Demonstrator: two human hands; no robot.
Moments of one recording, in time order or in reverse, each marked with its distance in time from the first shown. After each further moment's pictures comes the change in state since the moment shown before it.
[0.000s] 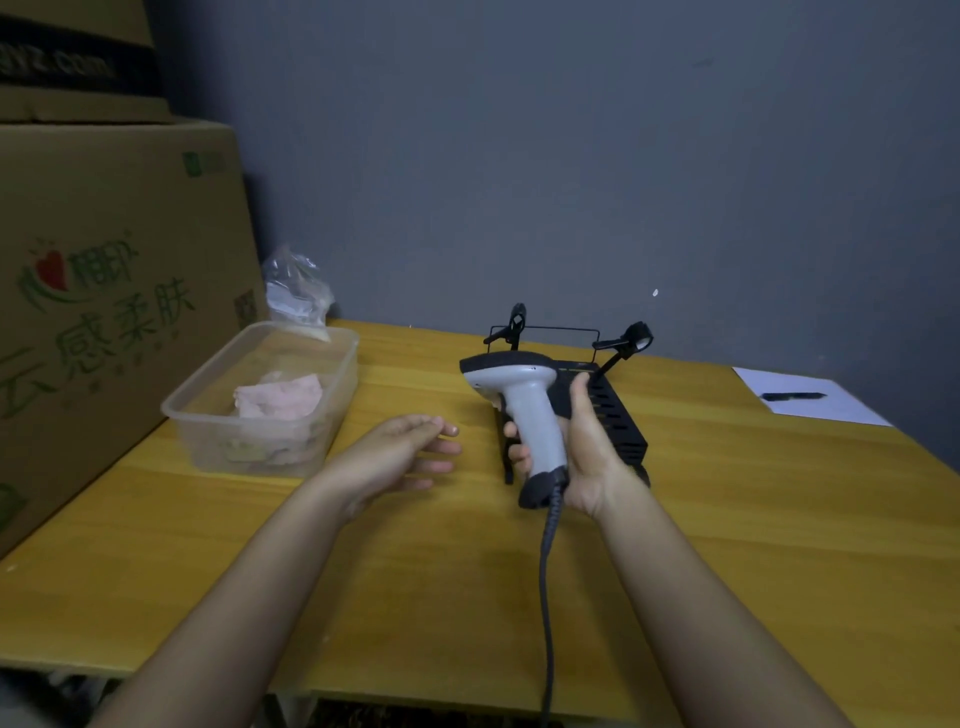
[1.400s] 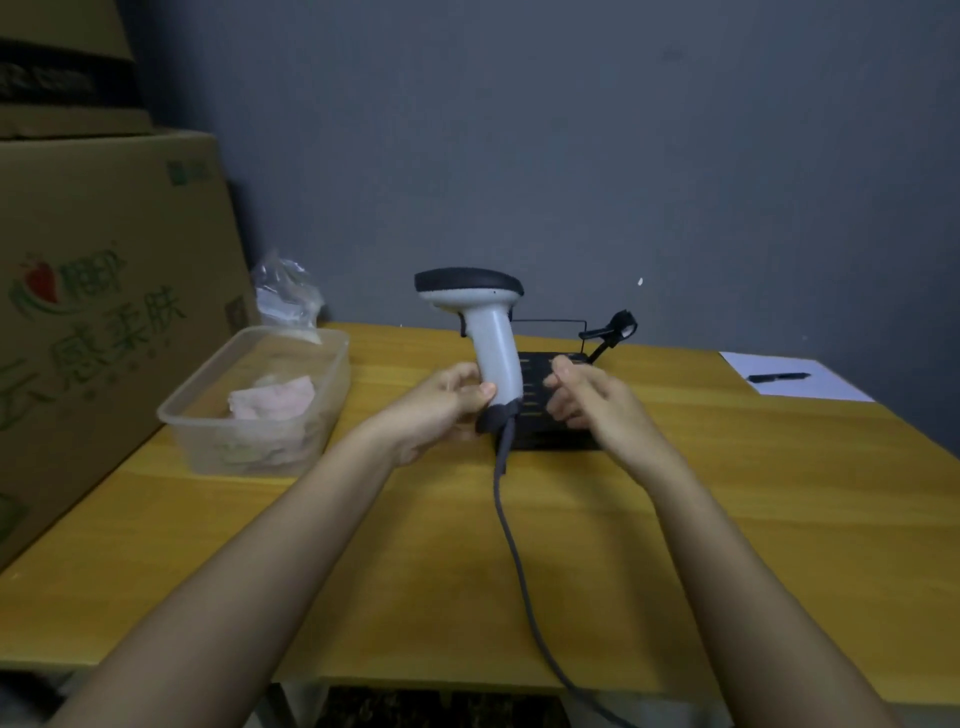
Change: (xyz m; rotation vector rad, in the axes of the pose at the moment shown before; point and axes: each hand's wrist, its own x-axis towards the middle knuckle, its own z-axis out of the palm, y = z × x) left_hand 0.028 0.030 0.030 -0.014 -0.216 0.222; right_hand -0.047 -0.026 -0.003 -1.051 0.336 -0.540
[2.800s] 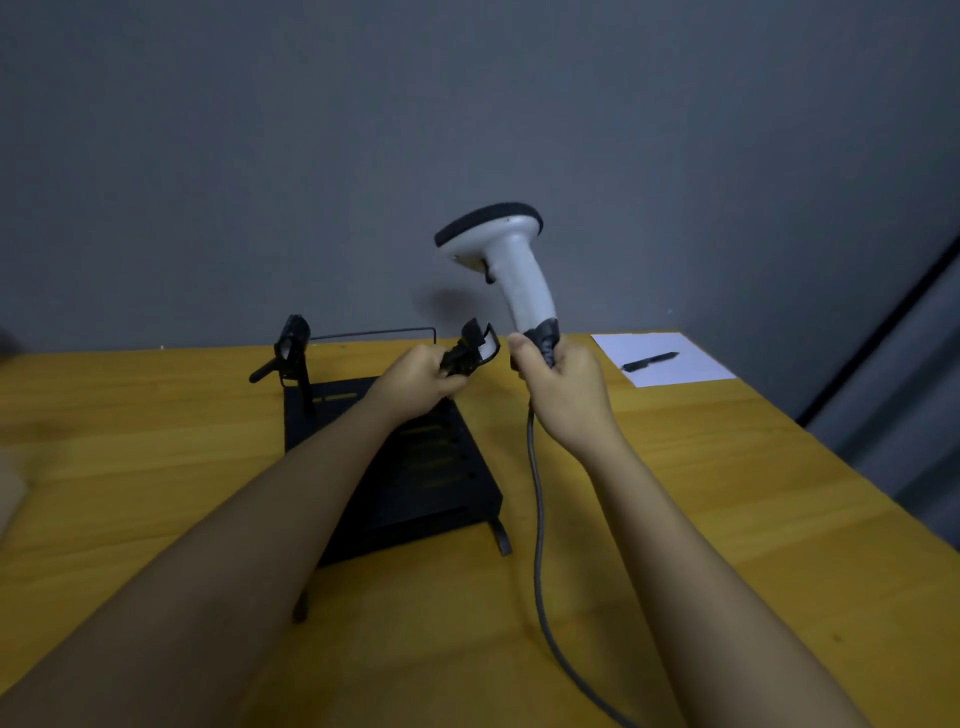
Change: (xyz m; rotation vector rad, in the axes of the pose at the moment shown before) left_hand 0.290 -0.041 0.084 0.603 -0.043 0.213; right_hand 0.121 0.093 -0.109 -0.206 0.432 0.042
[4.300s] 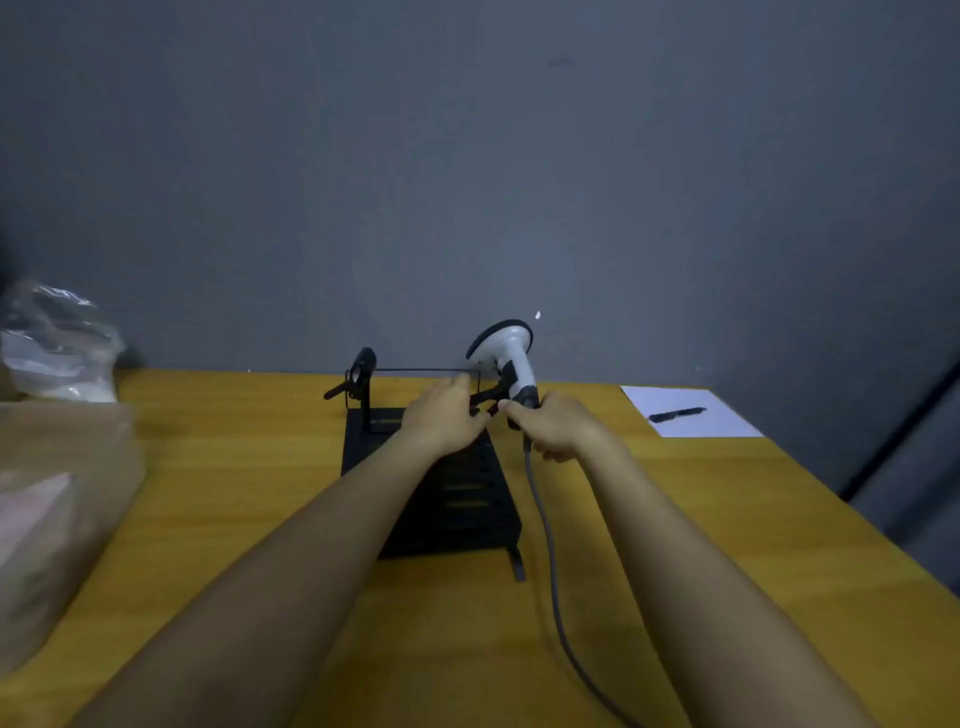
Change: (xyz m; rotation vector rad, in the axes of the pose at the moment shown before) left_hand -0.040 0.024 -0.016 0.435 0.135 -0.135; right_hand 0.020 -0.018 0.015 -0.337 -0.431 0.332
